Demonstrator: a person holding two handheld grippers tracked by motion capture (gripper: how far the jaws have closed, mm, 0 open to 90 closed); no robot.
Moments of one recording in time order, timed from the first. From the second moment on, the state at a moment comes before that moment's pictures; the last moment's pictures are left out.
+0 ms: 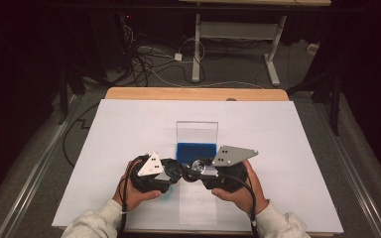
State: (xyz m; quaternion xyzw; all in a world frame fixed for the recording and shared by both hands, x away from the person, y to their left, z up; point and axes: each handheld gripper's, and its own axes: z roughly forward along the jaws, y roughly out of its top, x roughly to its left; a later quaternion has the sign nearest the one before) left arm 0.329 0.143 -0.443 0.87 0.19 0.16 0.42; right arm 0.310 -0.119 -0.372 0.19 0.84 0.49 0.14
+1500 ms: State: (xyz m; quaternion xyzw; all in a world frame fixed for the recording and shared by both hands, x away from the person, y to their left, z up) left arm 0.294 0.222 -0.443 0.86 0.25 0.22 0.40; right arm 0.325 -0.178 -0.364 0.24 0.84 0.45 0.19
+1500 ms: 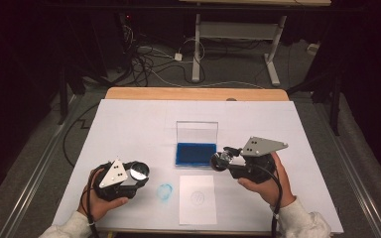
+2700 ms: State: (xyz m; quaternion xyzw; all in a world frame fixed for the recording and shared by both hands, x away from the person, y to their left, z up) left arm 0.294 0.226 -0.453 0.85 0.26 0.21 0.40; right arm 0.350 -0.173 -0.375 0.26 0.84 0.42 0.20
